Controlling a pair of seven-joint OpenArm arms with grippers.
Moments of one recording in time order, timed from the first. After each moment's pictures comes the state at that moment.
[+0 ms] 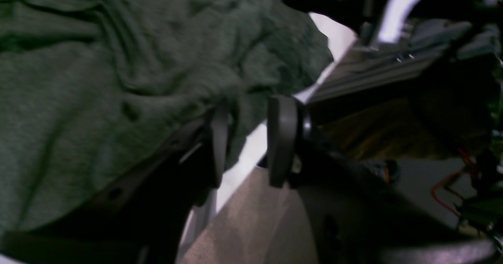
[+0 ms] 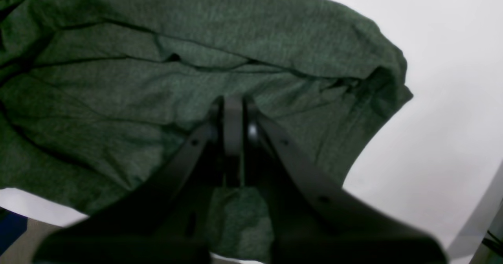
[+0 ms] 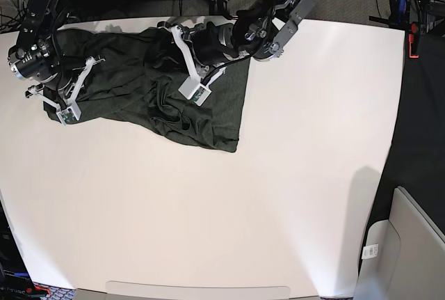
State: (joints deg) left arm 2.9 -7.7 36.8 104.4 -45.4 -0.7 46.2; right arm -7.2 13.9 23.4 109.3 17.0 38.9 -74.5
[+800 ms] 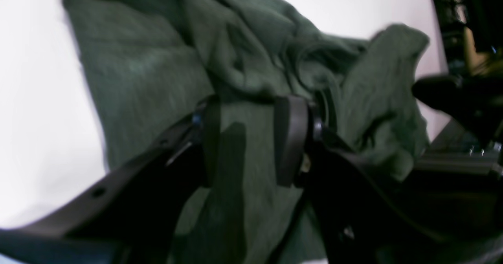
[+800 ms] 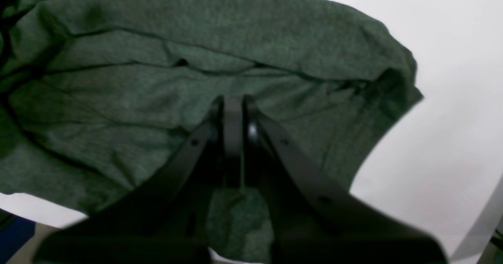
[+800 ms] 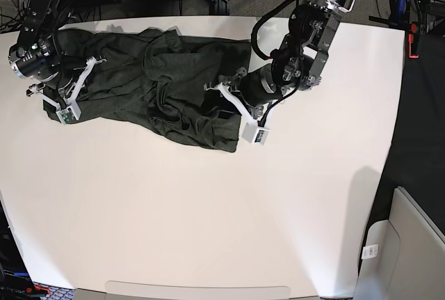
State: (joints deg) left arm -1.3 -7.9 21.1 93.2 -44.9 -0.3 42.5; right arm -7.3 12.8 24.4 109.2 16.9 38.9 -74.4
